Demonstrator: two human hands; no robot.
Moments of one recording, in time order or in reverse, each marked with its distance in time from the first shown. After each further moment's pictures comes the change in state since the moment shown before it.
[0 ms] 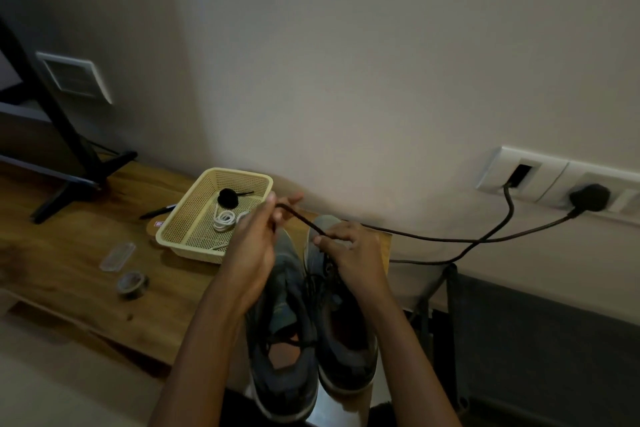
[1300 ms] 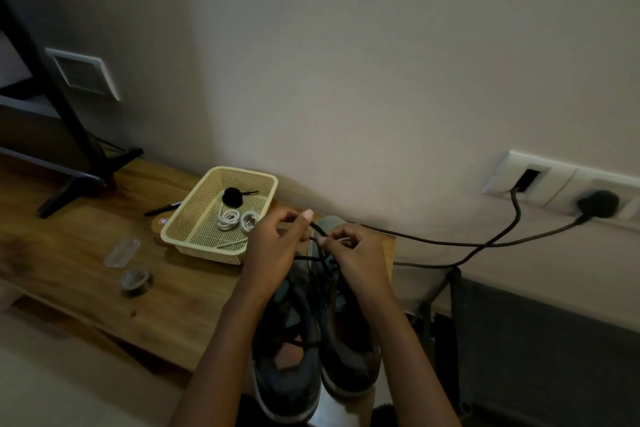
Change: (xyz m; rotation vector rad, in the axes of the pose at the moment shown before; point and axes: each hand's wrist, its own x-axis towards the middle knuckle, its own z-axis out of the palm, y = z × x) left_hand 0.000 -0.014 -0.001 0.624 0.093 0.134; right_hand -0.005 -0.013 -0.003 0.135 -0.055 0.049
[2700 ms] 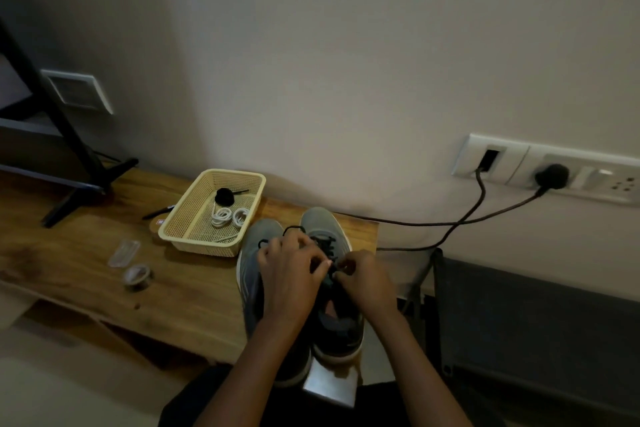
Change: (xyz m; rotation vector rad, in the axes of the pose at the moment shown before) left_hand -0.055 -0.009 0.042 0.838 -0.047 0.143; right_hand -0.036 0.044 -0.037 -0.677 -0.043 0.078
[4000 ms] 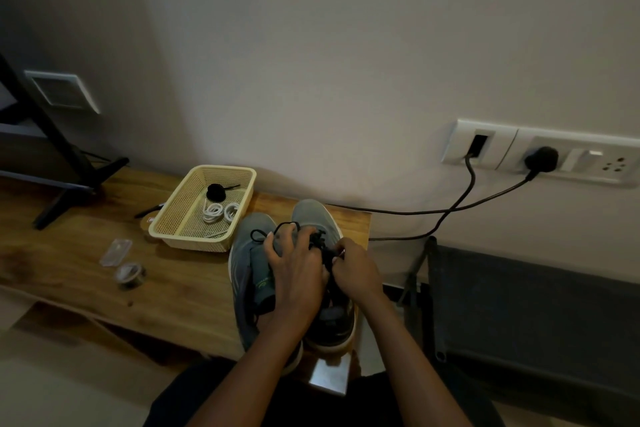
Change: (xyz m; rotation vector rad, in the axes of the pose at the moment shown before) left_hand 0.001 0.016 0.033 0.289 -0.077 0.084; right_hand 0.004 0.000 0.001 0.114 -0.066 0.075
